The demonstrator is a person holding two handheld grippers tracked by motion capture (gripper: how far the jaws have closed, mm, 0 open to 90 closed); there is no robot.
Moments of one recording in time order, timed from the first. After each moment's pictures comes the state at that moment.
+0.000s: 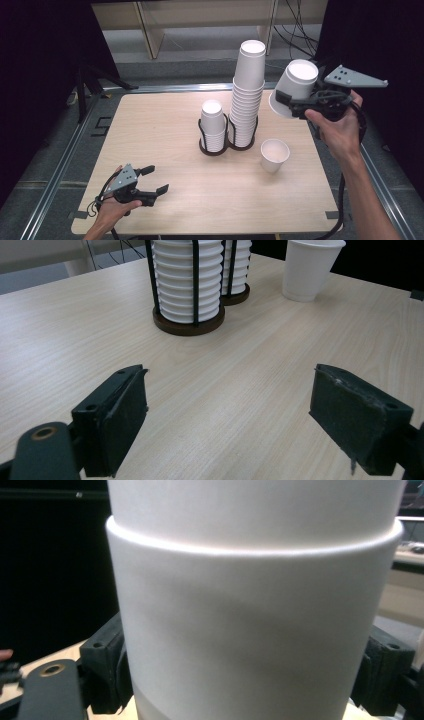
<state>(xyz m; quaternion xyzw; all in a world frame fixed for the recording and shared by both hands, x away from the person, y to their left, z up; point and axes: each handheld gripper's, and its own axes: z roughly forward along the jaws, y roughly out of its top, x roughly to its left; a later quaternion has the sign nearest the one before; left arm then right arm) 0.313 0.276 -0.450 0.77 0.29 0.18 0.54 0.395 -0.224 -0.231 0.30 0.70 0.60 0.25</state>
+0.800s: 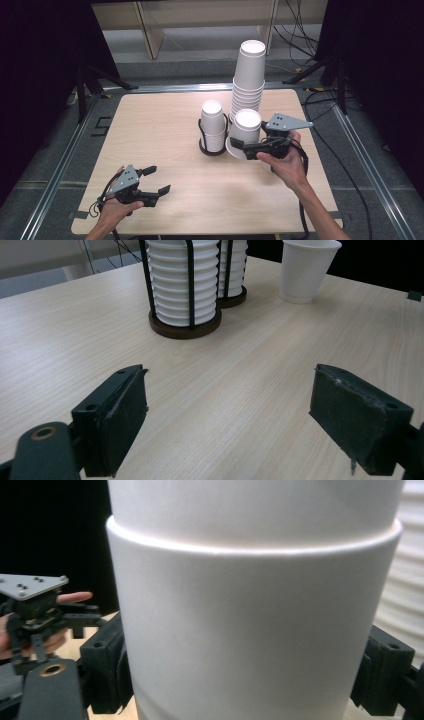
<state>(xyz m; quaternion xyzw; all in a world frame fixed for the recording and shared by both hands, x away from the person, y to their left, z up) 0.312 0.271 -0.453 0.76 0.29 0.18 0.55 0.384 -0.136 -0.335 0.25 0.74 0.61 0.14</state>
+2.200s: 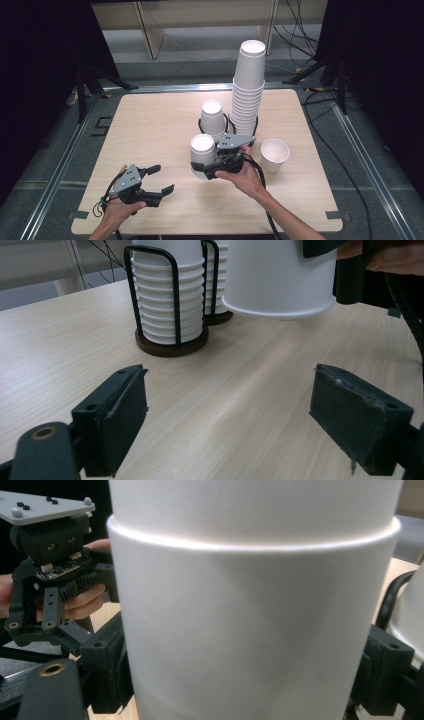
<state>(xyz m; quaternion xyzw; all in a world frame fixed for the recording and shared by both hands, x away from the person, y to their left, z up) 0.310 0.262 -0.449 0.76 0.28 0.18 0.57 0.388 -0.042 -0.405 0.19 0.78 0.59 0.06</state>
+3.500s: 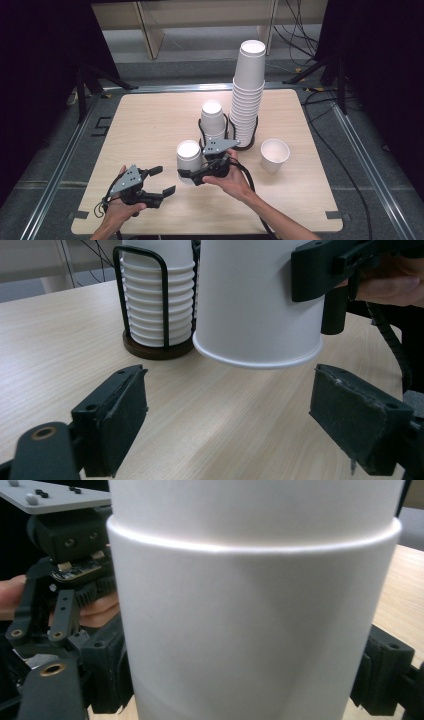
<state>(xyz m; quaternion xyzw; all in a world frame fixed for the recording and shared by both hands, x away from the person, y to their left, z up) 0.309 0.258 -0.450 0.75 0.28 0.15 0.58 0.383 -0.008 -0.414 0.16 0.79 0.60 0.03</state>
